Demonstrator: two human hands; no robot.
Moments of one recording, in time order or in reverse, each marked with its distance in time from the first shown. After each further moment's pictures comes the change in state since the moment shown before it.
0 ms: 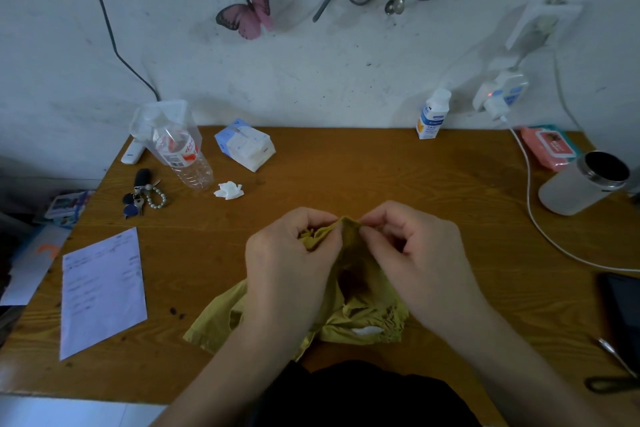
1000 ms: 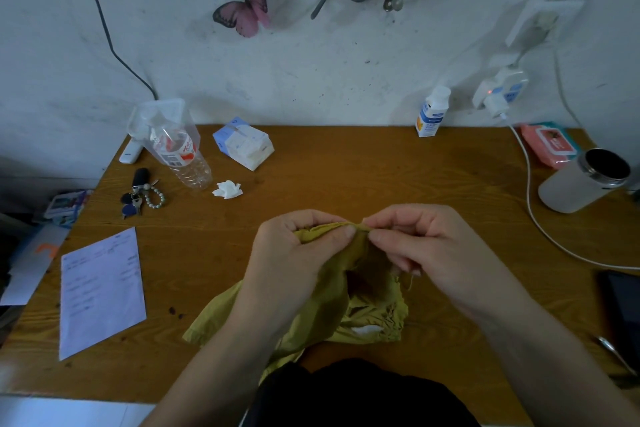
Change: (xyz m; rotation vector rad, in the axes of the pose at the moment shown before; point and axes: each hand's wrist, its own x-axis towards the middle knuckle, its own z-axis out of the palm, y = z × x) left_hand 0.011 0.004 -0.007 -0.430 -0.348 -0.377; right_hand 0.009 0.018 -0.020 0.528 -0.298 0.206
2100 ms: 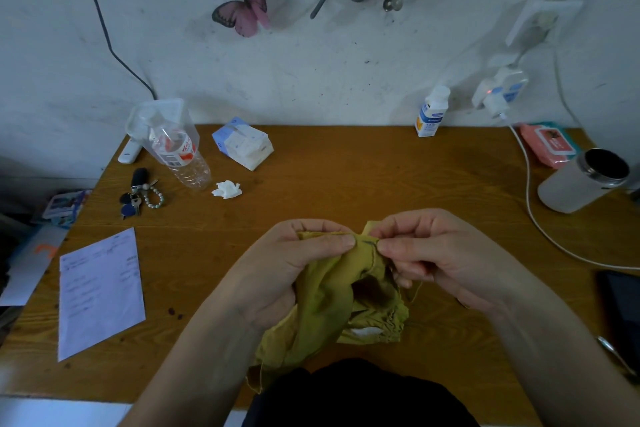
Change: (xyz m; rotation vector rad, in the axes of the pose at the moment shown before) left_hand 0.012 0.000 -0.012 -0.377 -0.357 -0.305; right_hand 0.007 0.013 -0.015 0.339 -0.270 0.181
